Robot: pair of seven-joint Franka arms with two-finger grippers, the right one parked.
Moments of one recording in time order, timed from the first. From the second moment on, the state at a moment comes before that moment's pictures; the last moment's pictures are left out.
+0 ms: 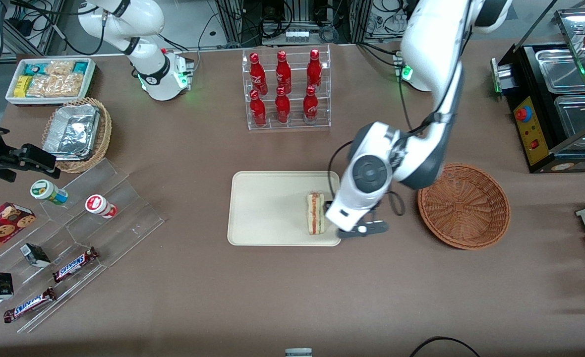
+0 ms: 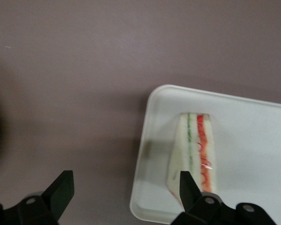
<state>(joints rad) -0.66 0.59 0.19 -1.41 -0.14 1.91 -0.62</state>
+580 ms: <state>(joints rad) -0.50 0.33 0.32 -1.48 -0.10 1.67 -0.46</state>
